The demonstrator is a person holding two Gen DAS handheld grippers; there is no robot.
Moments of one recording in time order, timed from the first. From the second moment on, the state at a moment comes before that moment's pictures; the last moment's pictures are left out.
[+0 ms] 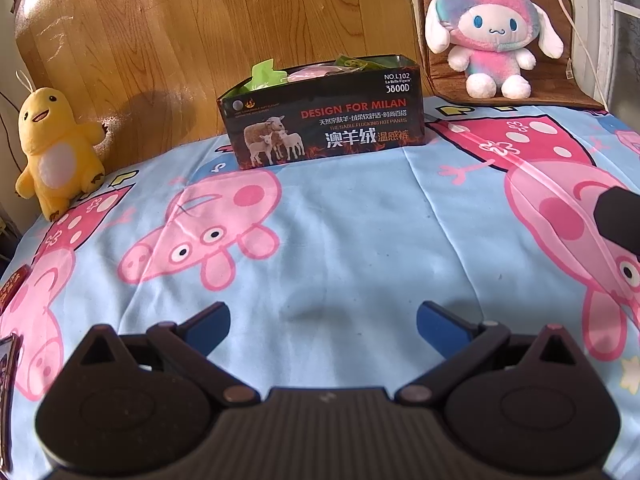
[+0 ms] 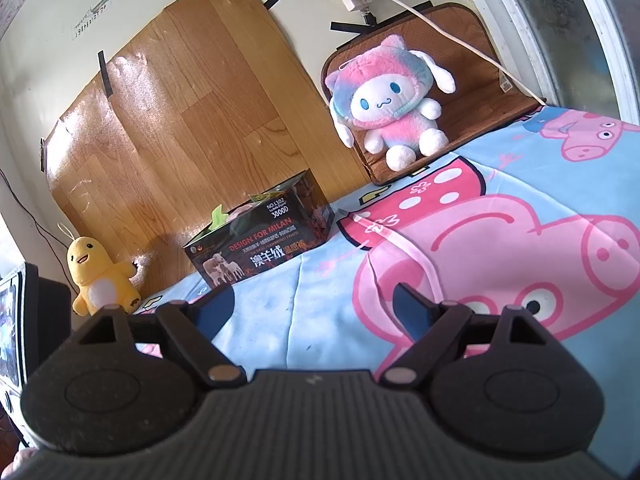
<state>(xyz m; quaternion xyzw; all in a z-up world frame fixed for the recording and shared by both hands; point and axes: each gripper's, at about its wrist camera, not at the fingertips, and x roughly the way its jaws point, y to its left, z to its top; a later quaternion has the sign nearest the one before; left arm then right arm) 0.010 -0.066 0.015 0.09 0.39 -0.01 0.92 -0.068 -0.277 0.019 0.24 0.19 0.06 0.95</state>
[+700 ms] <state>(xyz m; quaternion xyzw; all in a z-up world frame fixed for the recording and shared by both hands) 0.012 -0.063 0.014 0.09 0.39 -0.01 0.92 -0.067 -0.276 0.018 0.23 0.19 0.07 0.95</state>
